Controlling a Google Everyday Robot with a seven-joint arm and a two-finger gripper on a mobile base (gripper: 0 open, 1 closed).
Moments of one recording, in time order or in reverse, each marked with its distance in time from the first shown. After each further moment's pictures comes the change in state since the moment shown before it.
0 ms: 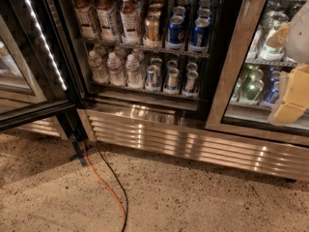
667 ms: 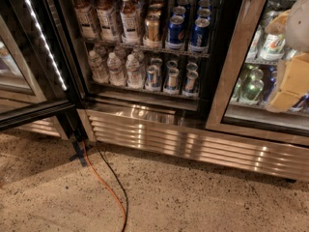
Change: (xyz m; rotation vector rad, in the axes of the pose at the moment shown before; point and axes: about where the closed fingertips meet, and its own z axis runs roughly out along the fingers) arm -0.007 -0.024 -0.004 0.061 -0.033 -0.023
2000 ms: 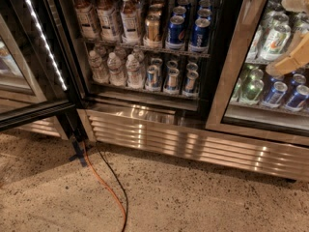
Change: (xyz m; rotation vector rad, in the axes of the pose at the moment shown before) arm 0.009 -0.091 0.004 0.137 -0.466 0.097
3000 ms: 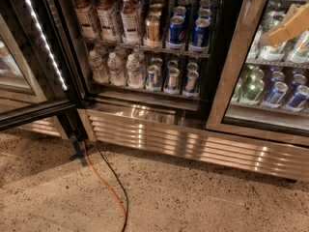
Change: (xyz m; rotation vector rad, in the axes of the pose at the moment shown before) arm -0.013 -0.070 0.006 0.066 -0.155 0.039
